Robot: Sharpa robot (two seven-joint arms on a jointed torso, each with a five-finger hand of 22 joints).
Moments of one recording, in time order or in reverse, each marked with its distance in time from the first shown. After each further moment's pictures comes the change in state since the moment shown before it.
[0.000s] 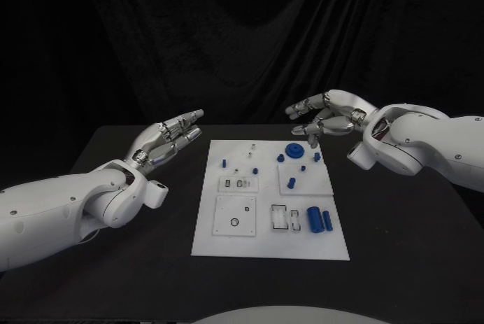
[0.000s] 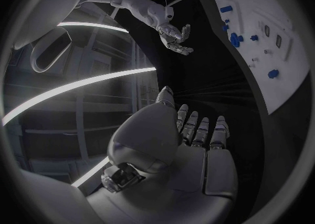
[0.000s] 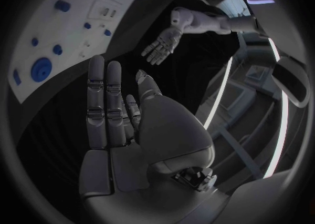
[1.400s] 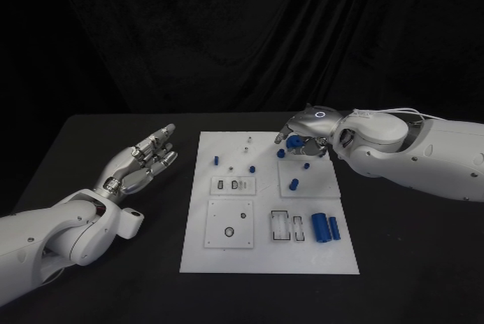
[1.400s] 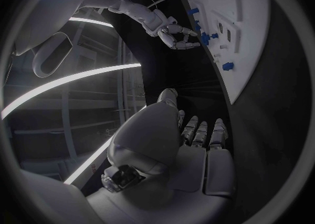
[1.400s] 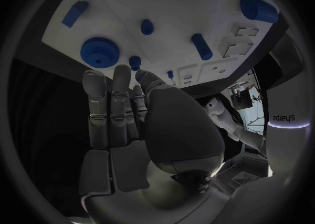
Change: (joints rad) left arm 0.000 -0.081 0.000 0.073 -0.041 -0.052 0.001; left_hand 0.052 -0.021 0.044 -0.003 0.314 -0.125 -0.070 -0.011 -0.010 -0.099 -0.023 -0.008 -0.039 -0.068 -0.039 -0.029 -0.016 0.000 -0.039 -0.039 -0.031 -0.011; right arm 0.019 0.069 0.000 -0.039 -0.946 -0.012 -0.206; right_hand -0.030 -0.195 0.394 0.071 0.000 0.168 -0.058 -0.054 0.032 0.277 -0.046 -0.205 0.003 0.054 -0.047 0.263 0.174 -0.017 -0.003 -0.041 0.448 0.517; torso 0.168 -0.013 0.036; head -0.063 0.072
